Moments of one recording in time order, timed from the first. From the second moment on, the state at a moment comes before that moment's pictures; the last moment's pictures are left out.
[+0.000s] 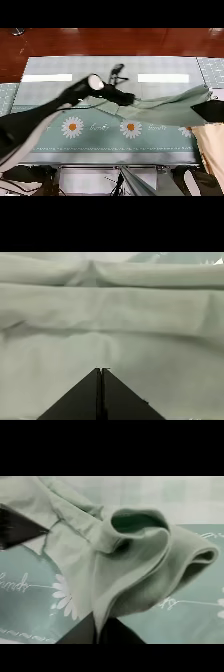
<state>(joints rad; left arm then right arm) -0.69 -1.68 1.37 0.74 -0.82 -1.41 -0.24 -0.54 0.98 -1.07 1.48 1.47</state>
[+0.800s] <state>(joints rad) -0.62 -1.76 1.49 0.51 -1.06 -1.32 -0.17 -0.60 0.97 -0.94 1.44 1.49</state>
